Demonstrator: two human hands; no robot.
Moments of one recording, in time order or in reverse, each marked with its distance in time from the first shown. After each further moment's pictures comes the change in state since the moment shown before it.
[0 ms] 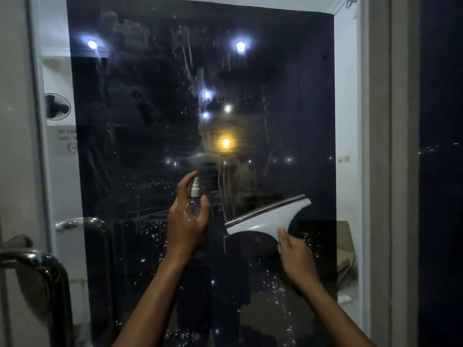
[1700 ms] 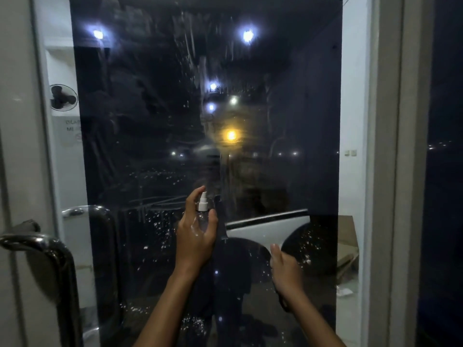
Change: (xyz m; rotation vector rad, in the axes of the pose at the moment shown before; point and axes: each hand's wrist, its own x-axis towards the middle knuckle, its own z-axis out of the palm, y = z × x) left_hand -0.049 0.000 0.009 -0.020 -0.030 -0.085; right_hand -0.030 0.033 0.029 -0.002 -0.065 0.248
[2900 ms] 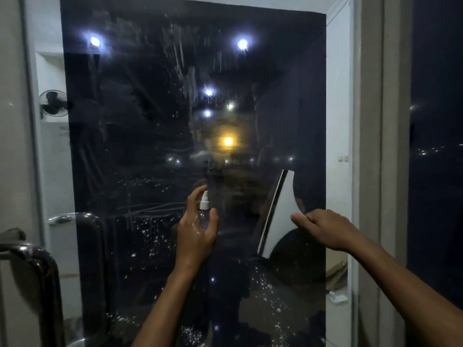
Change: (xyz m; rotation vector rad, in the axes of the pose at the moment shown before) left_hand 0.010 0.018 0.024 0.003 -0.008 -0.007; right_hand 0.091 -0.053 -0.156 -0.836 -0.150 -0.475
